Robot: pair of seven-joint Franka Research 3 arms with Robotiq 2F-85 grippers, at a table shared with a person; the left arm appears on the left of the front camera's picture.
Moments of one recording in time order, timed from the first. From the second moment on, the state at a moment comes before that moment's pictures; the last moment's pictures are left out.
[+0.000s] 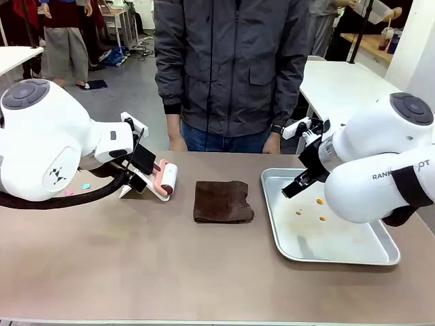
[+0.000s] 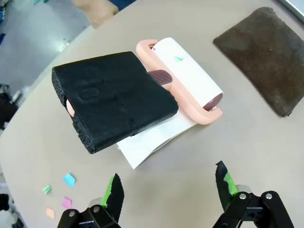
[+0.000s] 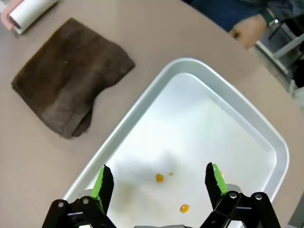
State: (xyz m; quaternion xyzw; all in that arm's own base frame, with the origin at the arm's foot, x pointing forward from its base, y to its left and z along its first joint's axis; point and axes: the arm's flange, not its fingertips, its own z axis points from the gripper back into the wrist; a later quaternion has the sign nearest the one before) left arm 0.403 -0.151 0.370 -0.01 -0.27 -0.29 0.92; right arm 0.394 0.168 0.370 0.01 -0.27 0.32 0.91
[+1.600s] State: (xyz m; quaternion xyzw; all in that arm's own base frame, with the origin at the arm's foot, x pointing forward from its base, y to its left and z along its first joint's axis) left arm 0.408 -0.125 0.409 0.07 -0.22 -0.27 0.93; right arm 0.366 0.156 0.407 0.05 -0.17 0.24 0.95
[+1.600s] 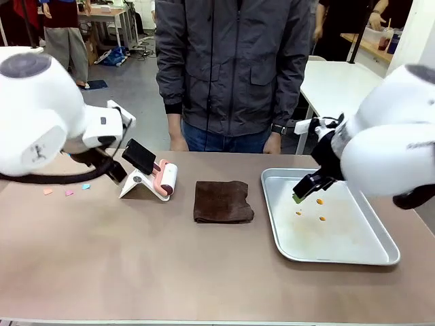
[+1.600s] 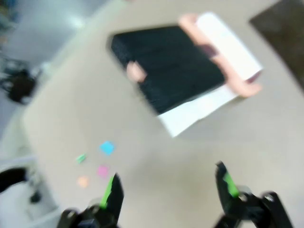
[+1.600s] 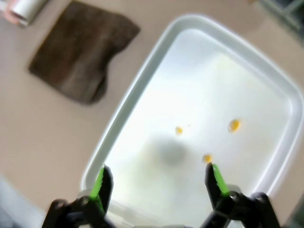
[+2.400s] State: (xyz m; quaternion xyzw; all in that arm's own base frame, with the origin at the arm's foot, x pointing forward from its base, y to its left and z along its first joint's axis) left arm 0.405 -0.136 0.461 0.11 -0.18 -0.18 0.96; right arm 0.330 0.122 0.462 0.12 -0.12 0.14 0.97
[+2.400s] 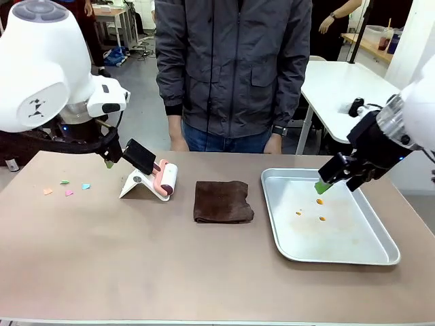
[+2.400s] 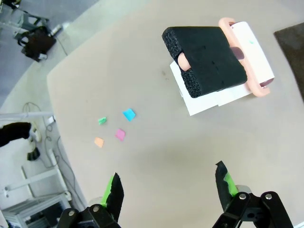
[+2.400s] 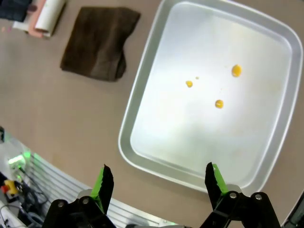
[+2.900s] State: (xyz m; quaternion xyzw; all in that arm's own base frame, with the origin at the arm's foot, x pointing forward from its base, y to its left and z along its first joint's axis) left arm 0.405 -0.133 0.461 0.11 -0.18 -0.18 0.96; right arm 0.330 0.123 0.461 0.12 -0.12 0.15 0.97
